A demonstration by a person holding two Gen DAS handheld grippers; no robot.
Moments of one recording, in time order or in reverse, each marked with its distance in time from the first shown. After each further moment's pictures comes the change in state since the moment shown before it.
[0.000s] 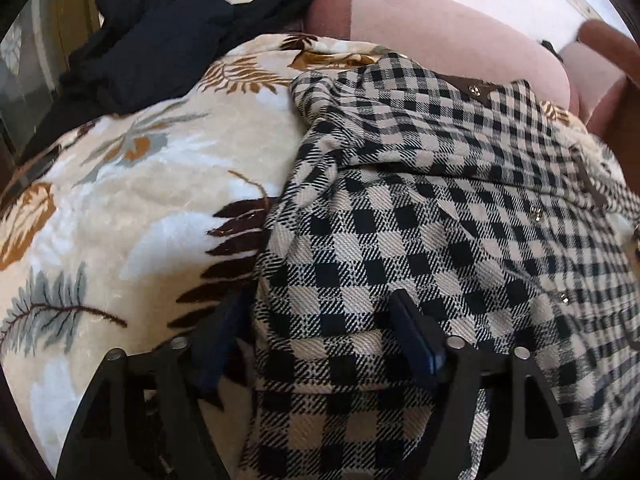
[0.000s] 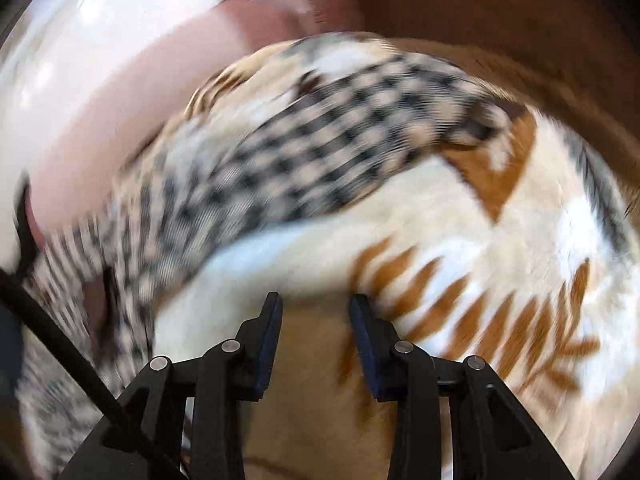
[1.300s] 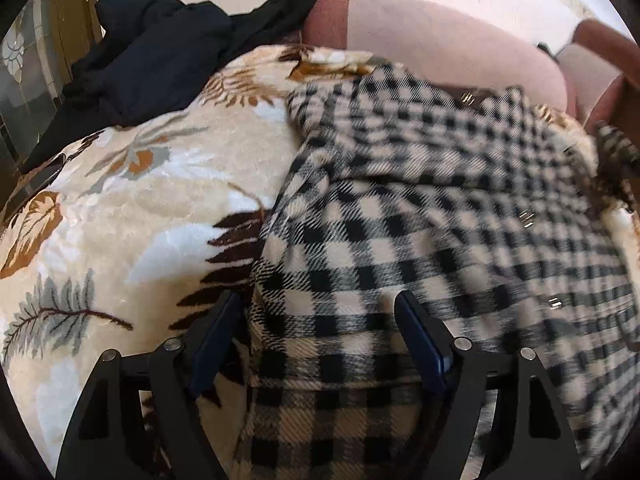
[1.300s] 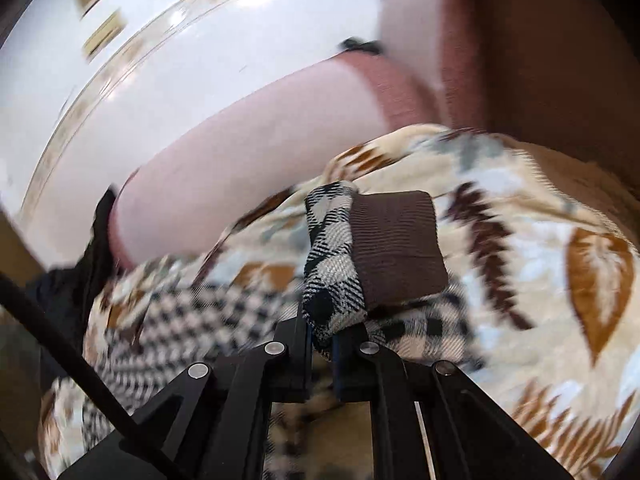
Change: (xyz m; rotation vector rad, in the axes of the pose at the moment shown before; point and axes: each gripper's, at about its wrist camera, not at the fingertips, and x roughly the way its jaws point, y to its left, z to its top) left arm -0.017 -0.001 0.002 -0.013 -0.040 -0.033; right arm -0.014 0.161 0.000 -0.323 -0.135 0.240
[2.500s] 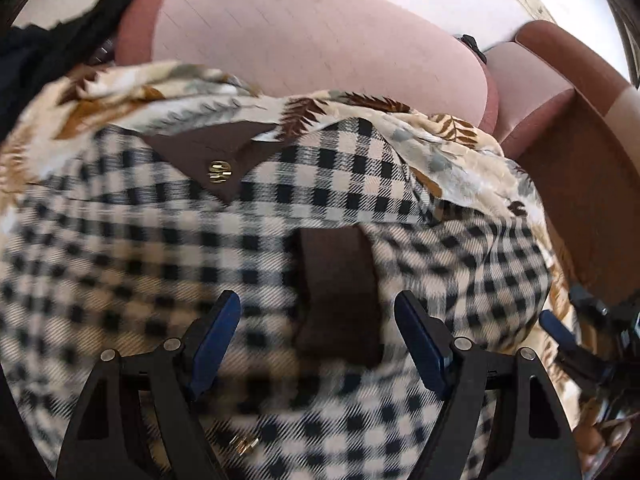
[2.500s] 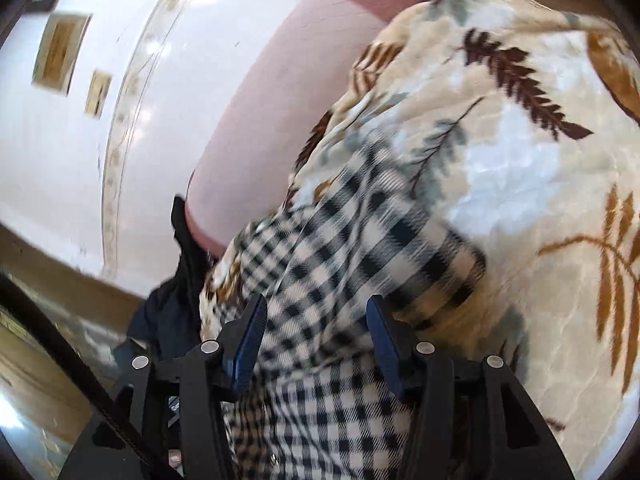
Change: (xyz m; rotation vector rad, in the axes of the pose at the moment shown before) left arm 0.091 -0.191 0.143 0.028 0.146 -0.368; right arm -0.018 -0.054 -0.056 0.467 0.136 0.334
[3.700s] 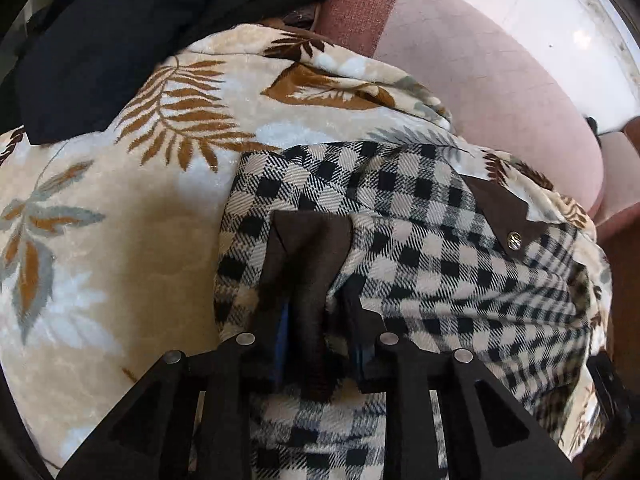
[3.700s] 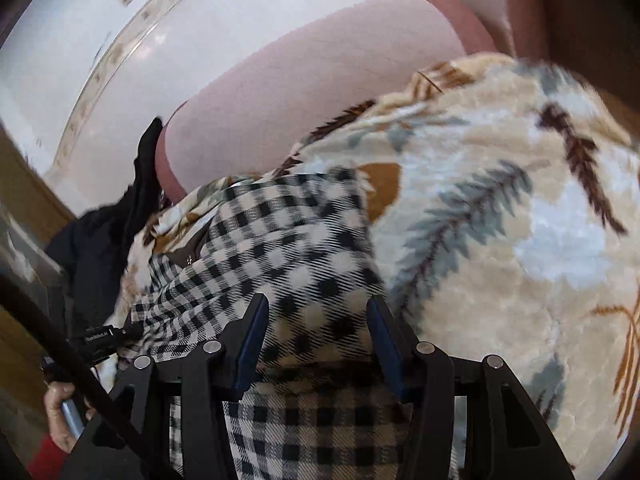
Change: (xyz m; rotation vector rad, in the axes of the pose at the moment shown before) left arm -0.058 0.187 0.007 -0.278 0.003 0.242; right arm 0.083 0.089 -0.047 -0.485 0.008 -0.250
